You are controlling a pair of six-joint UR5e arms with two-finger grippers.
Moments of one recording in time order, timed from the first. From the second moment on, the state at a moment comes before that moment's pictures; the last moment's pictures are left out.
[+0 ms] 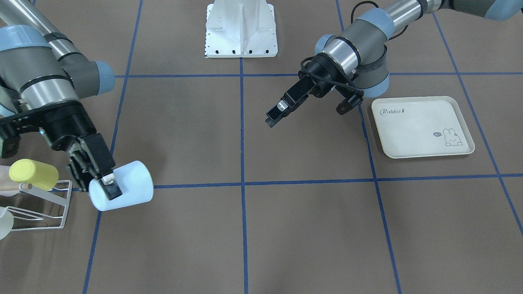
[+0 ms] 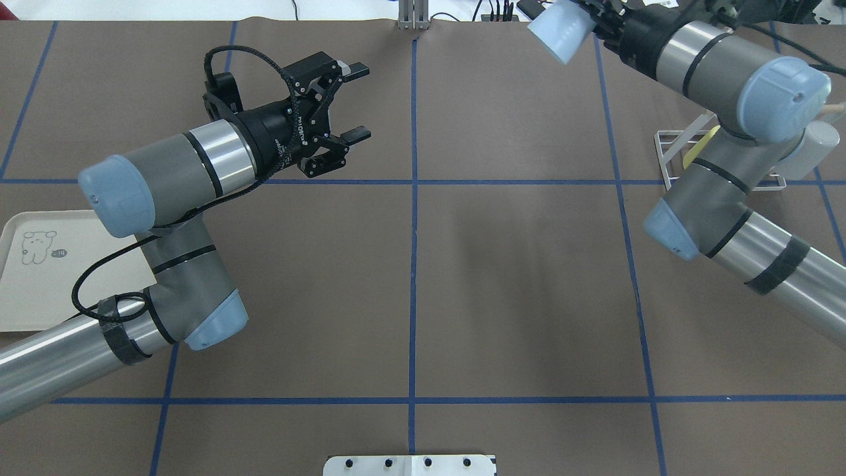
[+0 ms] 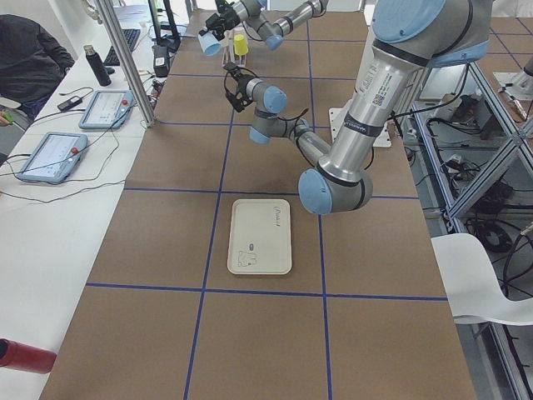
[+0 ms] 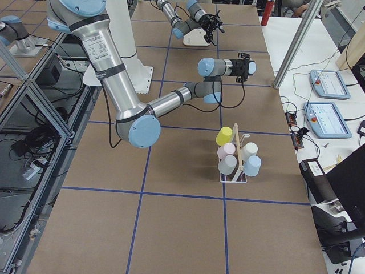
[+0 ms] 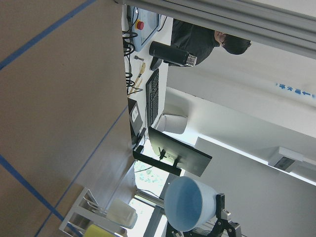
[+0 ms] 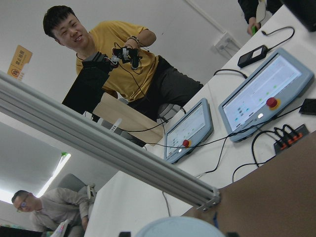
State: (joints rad) left arm -0.63 -2.11 -1.59 -2.92 -1.50 -2.19; right arm 0.91 -1.16 1.52 -0.35 1.49 1.53
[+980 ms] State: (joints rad) left arm -0.64 -1.88 -1.87 -2.58 -1.52 -1.77; right arm 0.98 -1.32 1.57 -0.62 1.31 0.85
